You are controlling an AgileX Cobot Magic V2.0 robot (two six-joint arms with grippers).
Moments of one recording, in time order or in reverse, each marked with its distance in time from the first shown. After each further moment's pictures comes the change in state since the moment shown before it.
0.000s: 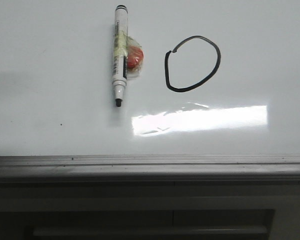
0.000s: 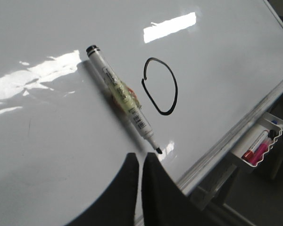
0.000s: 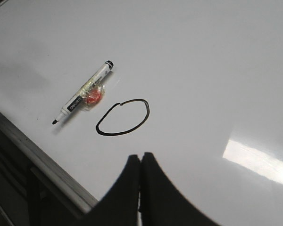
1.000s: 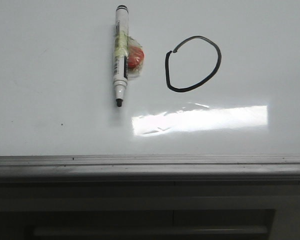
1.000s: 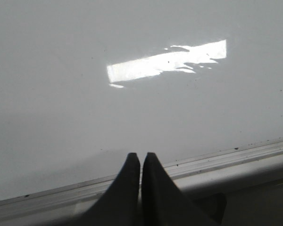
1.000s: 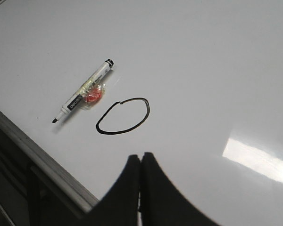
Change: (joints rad) left arm 0.558 -0.610 0.366 0.687 0.254 -0.594; right arm 0.000 0.000 0.000 0.000 0.005 0.000
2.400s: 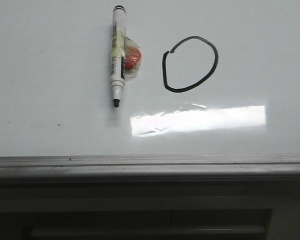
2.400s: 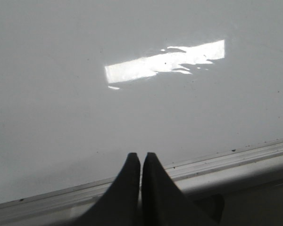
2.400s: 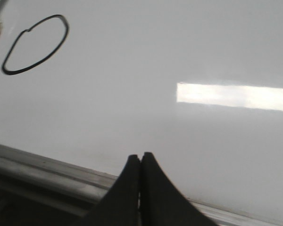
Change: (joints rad) left arm 0.001 0.000 0.000 0.000 0.000 -0.001; right arm -0.566 0.000 0.385 0.269 -0.363 0.000
